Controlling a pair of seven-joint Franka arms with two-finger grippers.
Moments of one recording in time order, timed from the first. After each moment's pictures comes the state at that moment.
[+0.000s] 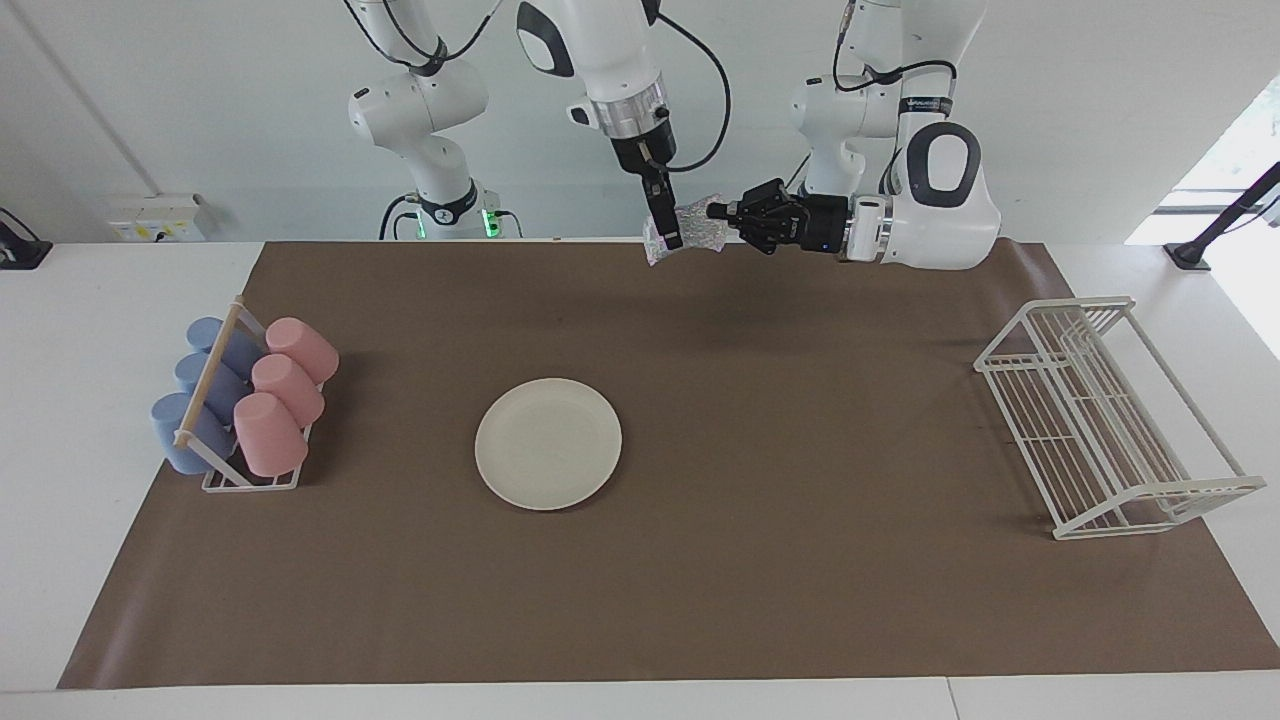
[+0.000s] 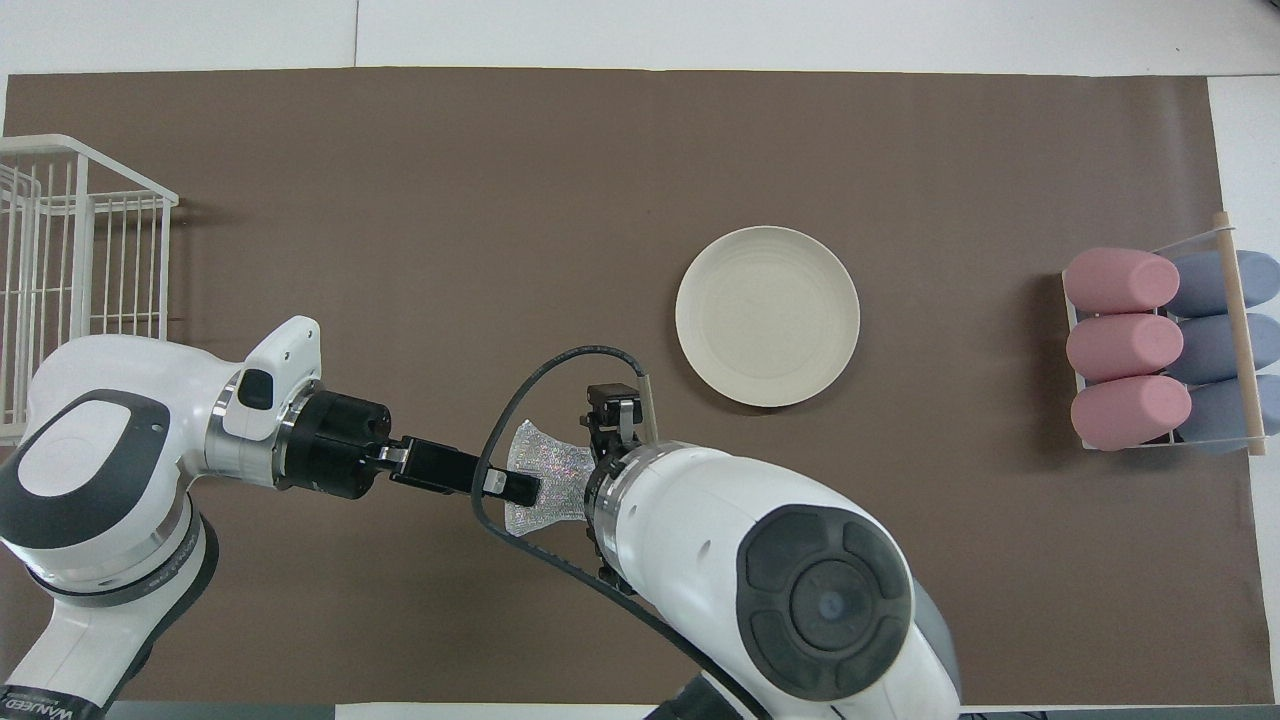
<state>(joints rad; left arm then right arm) -0.14 -0.13 -0.06 -2.28 -1.43 1.50 0.46 0.51 -0.06 0.22 -1.93 0.21 2.16 2.15</state>
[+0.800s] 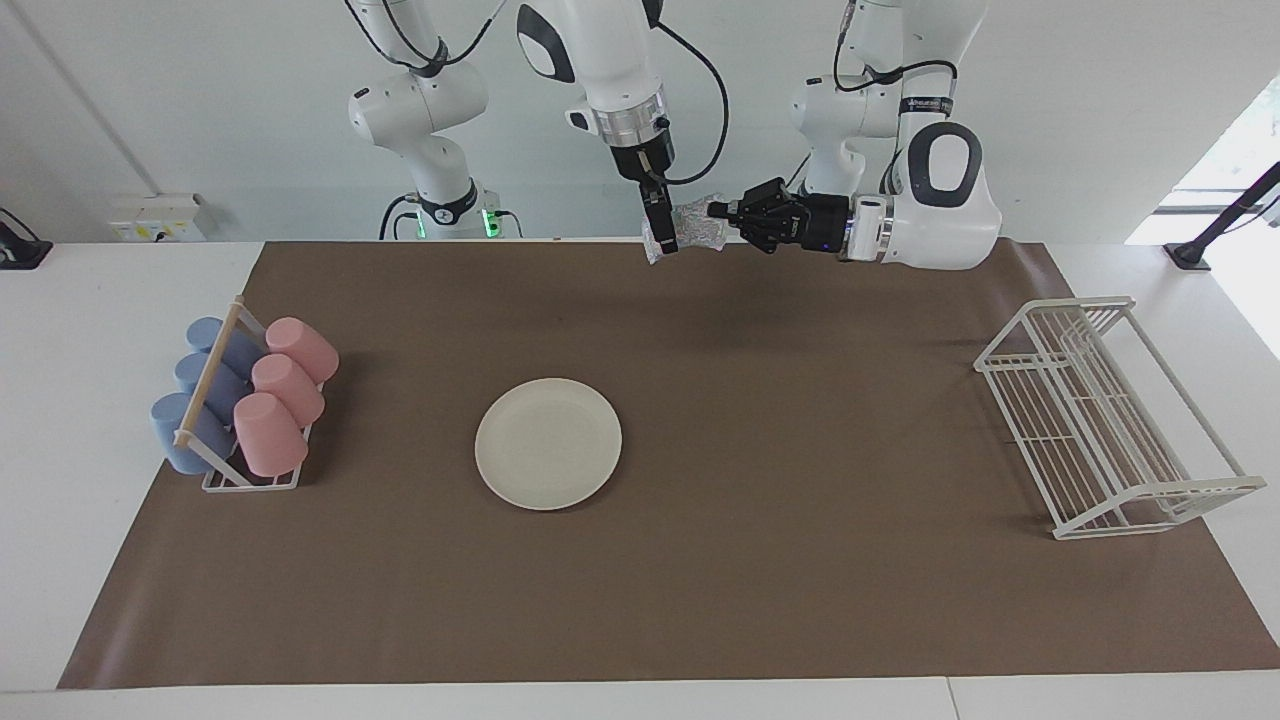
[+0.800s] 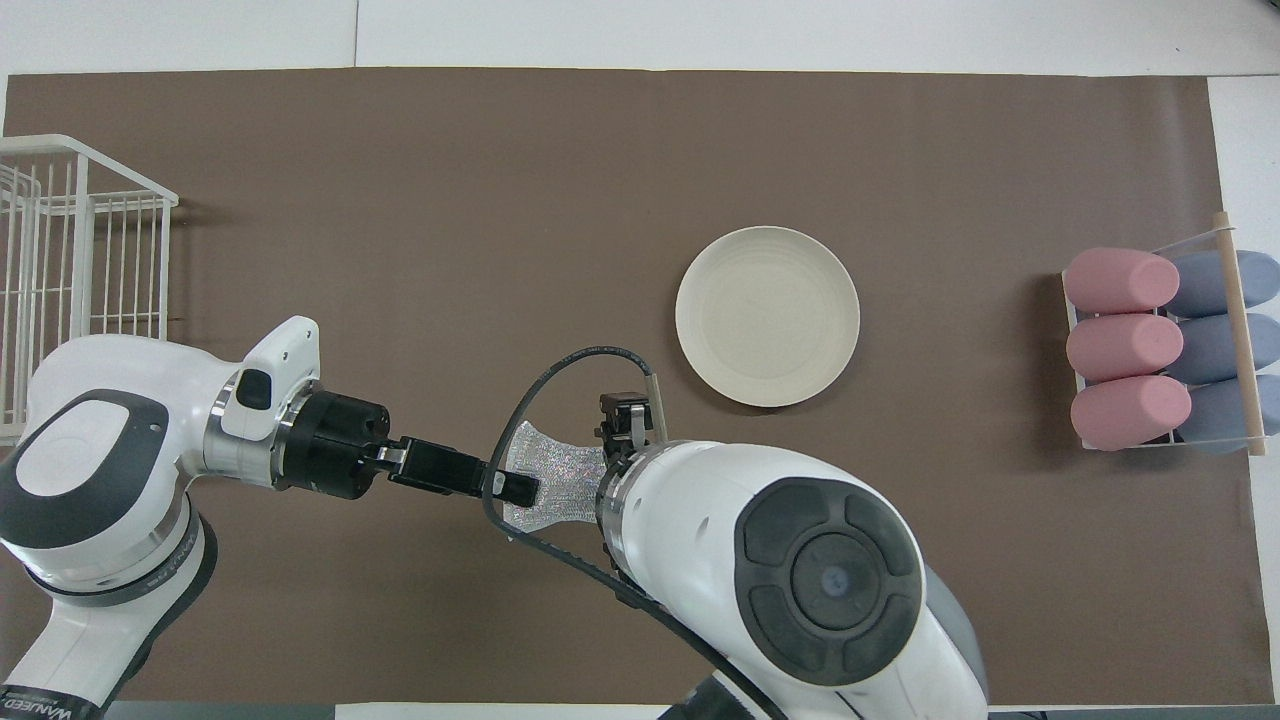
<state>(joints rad) -0.14 -0.13 -0.06 -2.28 -1.43 1.50 0.46 0.50 -0.08 0.21 -1.89 0.21 2.02 2.15</state>
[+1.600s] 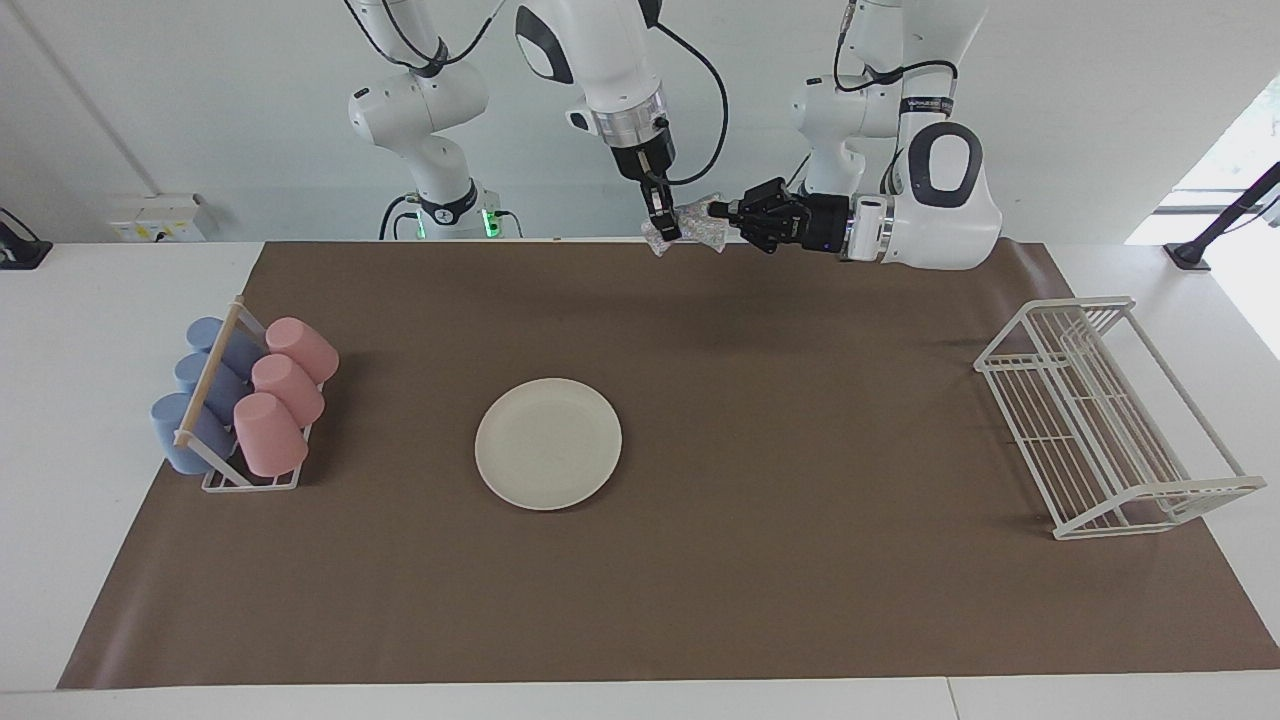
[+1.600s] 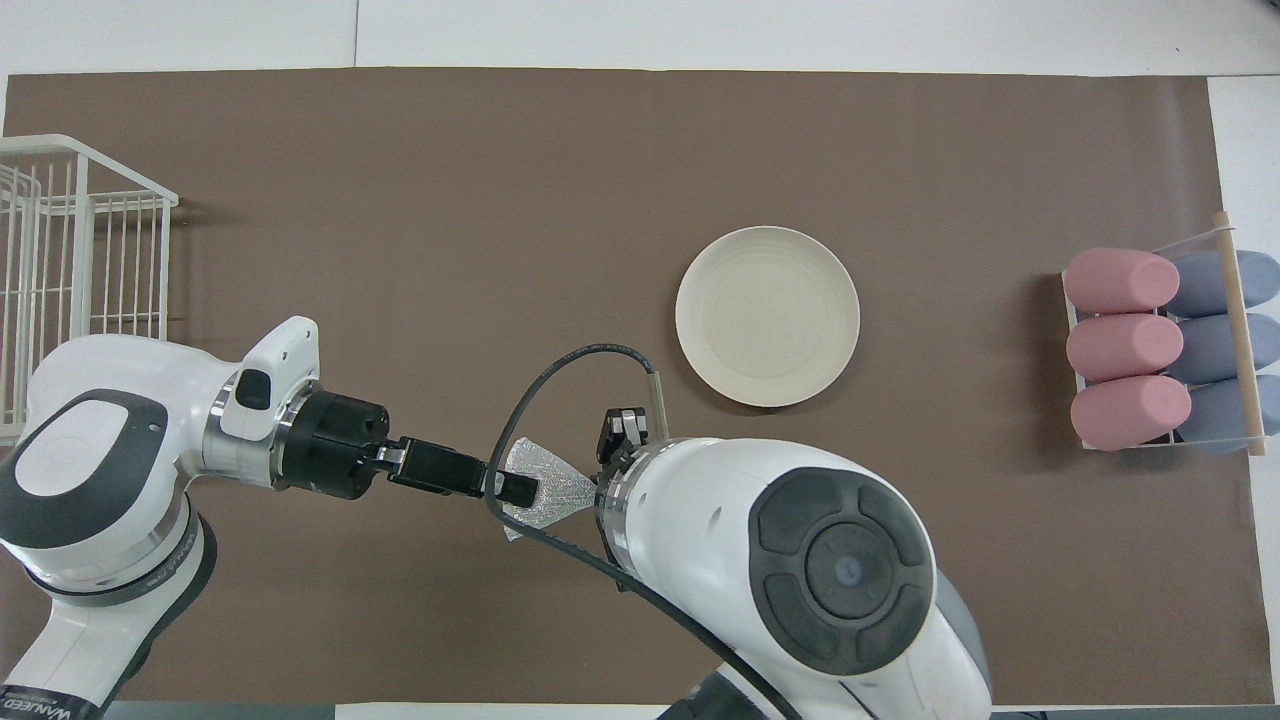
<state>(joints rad) -0.14 -0.13 -0.06 -2.28 -1.43 1.49 0.46 0.50 -0.08 0.21 -1.88 0.24 2.02 2.15</state>
